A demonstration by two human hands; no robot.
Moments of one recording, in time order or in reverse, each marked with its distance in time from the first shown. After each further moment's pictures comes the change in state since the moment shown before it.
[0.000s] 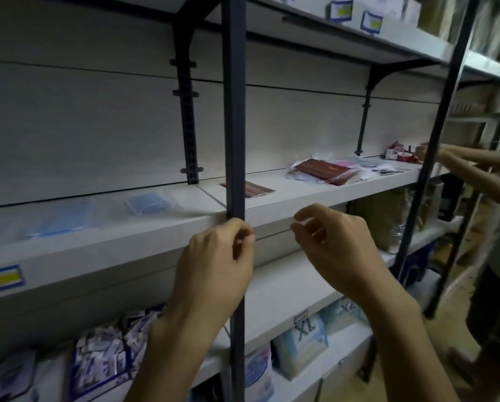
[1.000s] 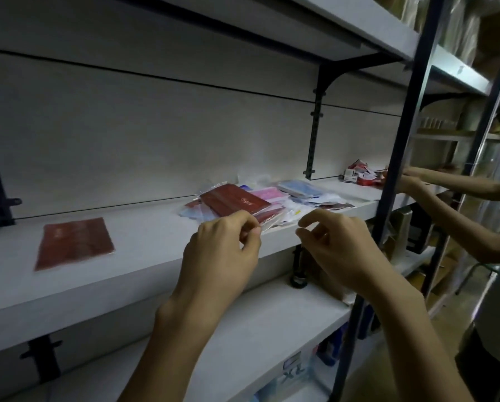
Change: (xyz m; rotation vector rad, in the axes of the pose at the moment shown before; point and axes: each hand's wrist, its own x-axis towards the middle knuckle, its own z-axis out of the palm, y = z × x) left_hand 0.245 0.134 0.348 0.016 0.020 -0.008; right_hand 0.233 0.366 -0.086 -0.083 -0.120 0.071
